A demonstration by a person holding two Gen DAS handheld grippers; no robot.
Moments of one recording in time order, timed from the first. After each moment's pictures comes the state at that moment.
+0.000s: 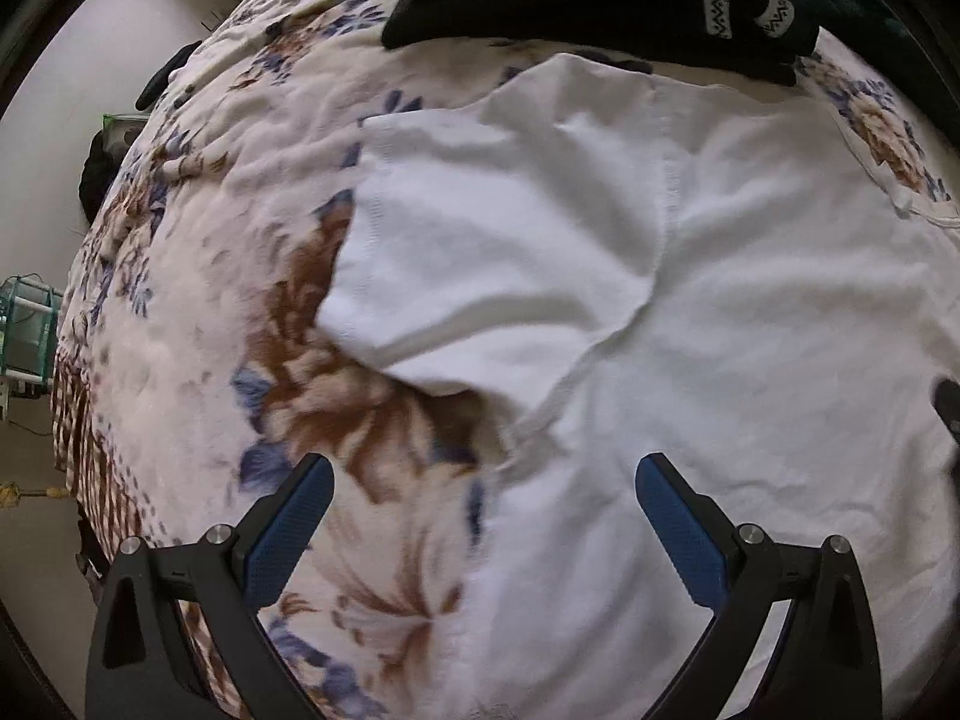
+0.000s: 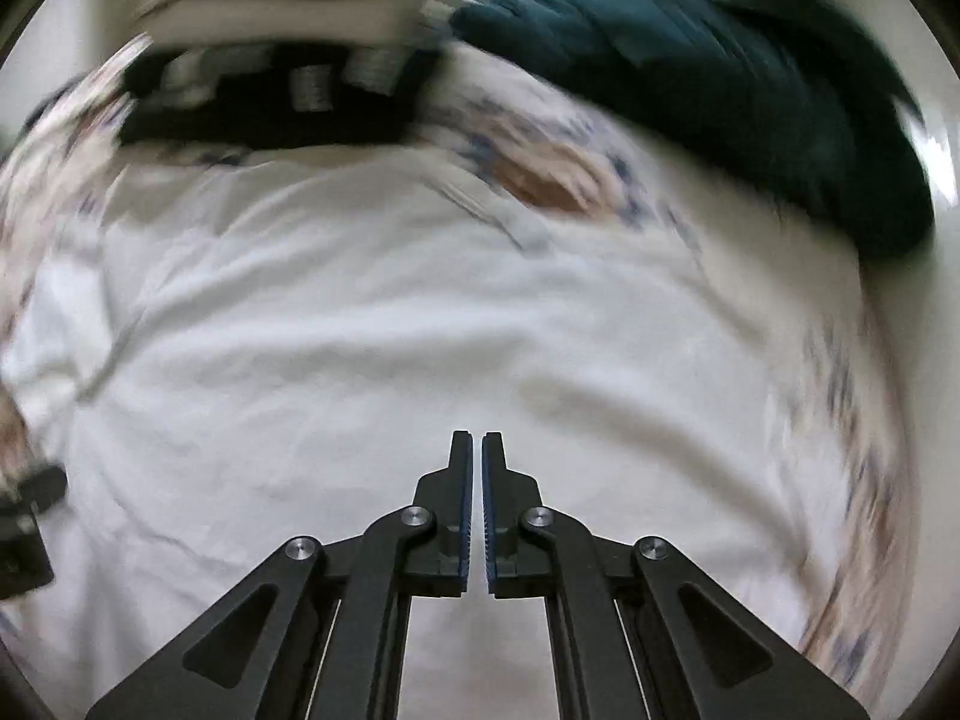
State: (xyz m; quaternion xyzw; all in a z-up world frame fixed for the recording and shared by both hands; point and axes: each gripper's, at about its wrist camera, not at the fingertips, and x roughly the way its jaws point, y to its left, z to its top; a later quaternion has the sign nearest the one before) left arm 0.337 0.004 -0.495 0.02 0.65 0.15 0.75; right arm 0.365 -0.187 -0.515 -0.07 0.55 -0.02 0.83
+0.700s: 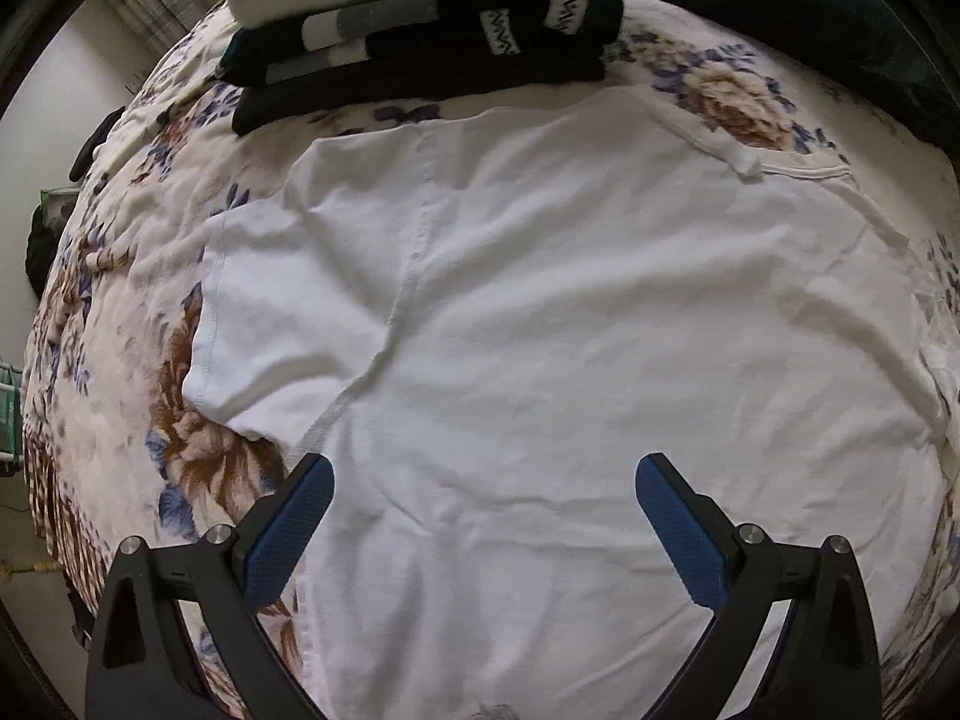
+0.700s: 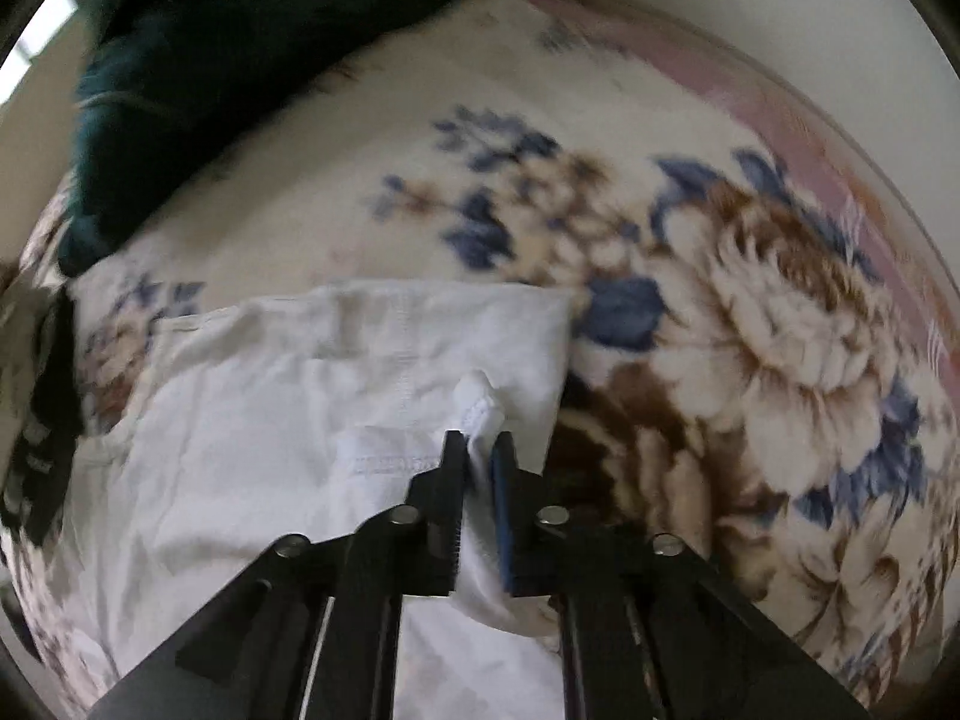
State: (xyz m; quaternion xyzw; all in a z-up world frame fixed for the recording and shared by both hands) left arm 0.360 -0.087 -0.479 0.04 0.63 0.05 0.77; right arm 0.345 -0.463 -0.503 0.23 0.52 -0.23 0.79
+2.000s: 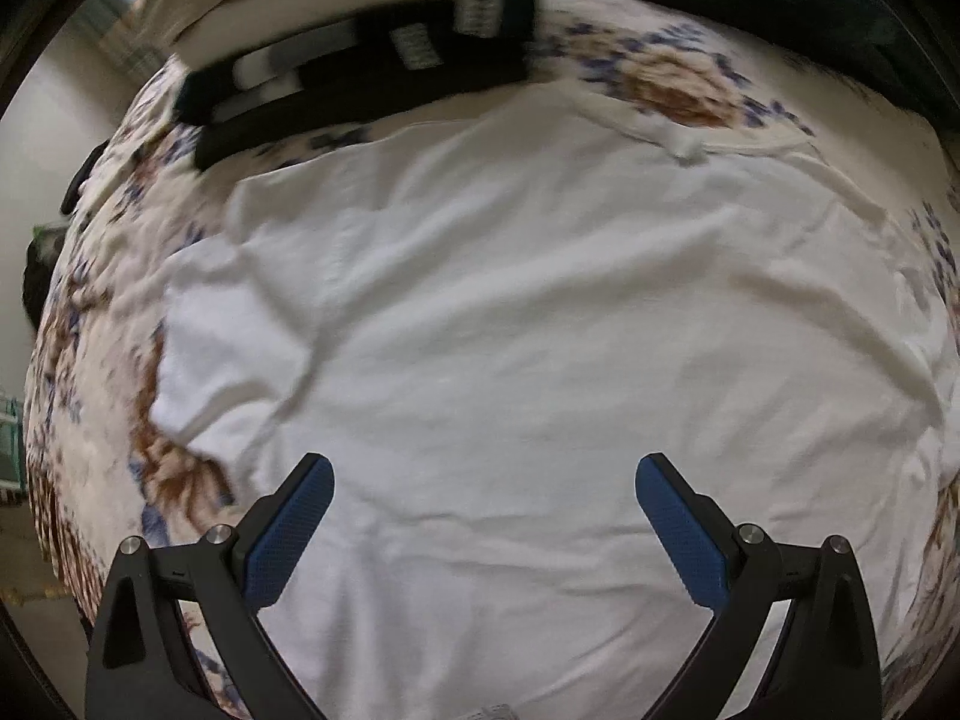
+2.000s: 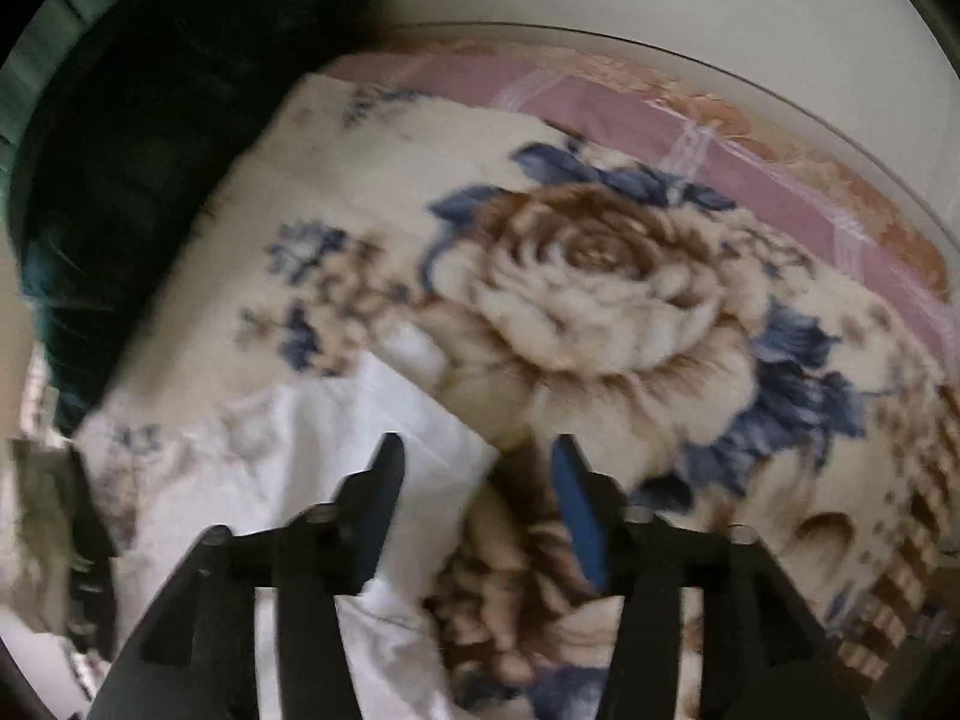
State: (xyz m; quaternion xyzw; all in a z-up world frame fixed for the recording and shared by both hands) left arm 0.367 -0.138 -0.491 0.07 0.63 0.03 0.77; right arm 0.267 -0.557 -0.482 0.37 0.45 -0.31 0.75
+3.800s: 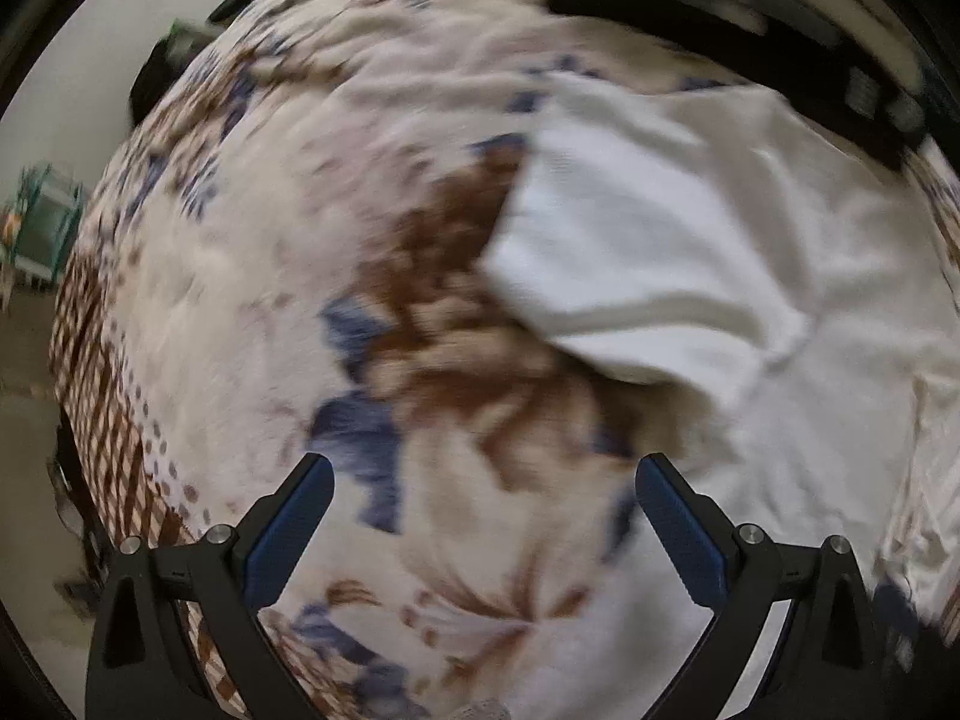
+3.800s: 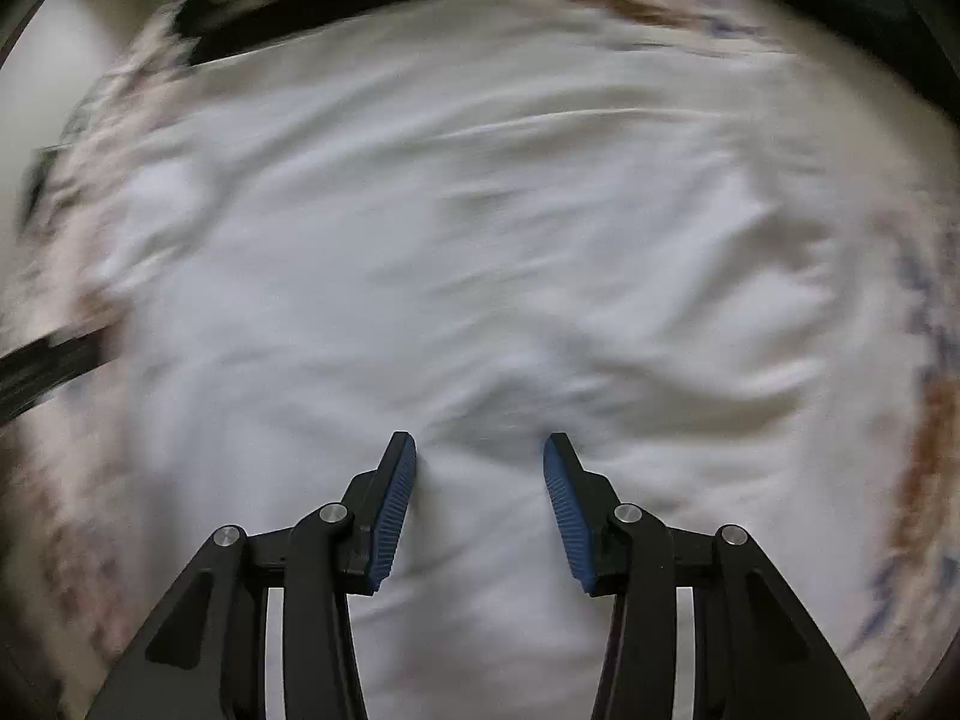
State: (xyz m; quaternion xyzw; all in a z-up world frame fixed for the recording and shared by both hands) left arm 0.314 0.086 -0.500 -0.07 0.64 0.23 0.73; right arm 0.336 -0.162 -0.537 0.01 0.66 0.12 0.74
